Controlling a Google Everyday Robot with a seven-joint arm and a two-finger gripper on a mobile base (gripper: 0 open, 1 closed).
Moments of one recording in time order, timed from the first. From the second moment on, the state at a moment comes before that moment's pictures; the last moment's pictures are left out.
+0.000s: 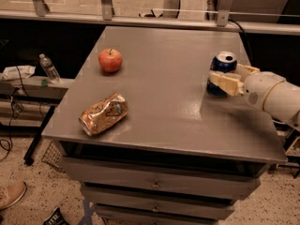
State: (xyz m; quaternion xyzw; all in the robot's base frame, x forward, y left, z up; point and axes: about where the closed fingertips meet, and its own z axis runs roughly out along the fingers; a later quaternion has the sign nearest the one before) arm 0.601 -0.219 0.891 -0.73 -0.20 -0.64 0.16
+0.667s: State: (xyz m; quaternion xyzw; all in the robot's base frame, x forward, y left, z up) arm 0.602 -0.217 0.891 -0.73 -0.20 -0.64 0.16
